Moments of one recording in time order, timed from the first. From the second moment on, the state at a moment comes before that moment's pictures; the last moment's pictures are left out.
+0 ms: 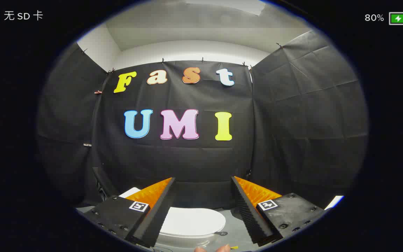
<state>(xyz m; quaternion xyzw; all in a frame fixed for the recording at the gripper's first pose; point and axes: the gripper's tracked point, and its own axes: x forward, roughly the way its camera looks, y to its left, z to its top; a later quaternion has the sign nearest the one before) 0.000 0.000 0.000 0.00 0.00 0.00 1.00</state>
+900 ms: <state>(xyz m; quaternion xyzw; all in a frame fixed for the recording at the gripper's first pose) 0.011 0.013 -0.027 -0.03 0.00 0.02 1.00</state>
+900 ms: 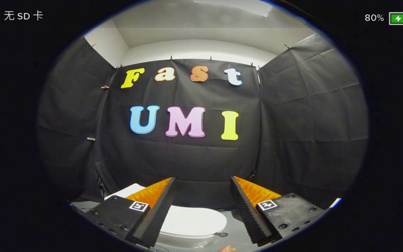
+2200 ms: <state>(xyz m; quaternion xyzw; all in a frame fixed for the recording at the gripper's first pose) 0.050 0.007 -0.221 -0.02 0.07 0.07 1.00</state>
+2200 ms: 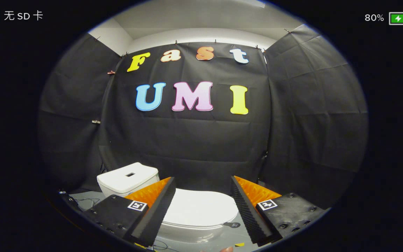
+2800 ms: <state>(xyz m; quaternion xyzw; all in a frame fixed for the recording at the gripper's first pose) 0.097 -0.047 -0.352 0.09 0.17 0.07 0.98</state>
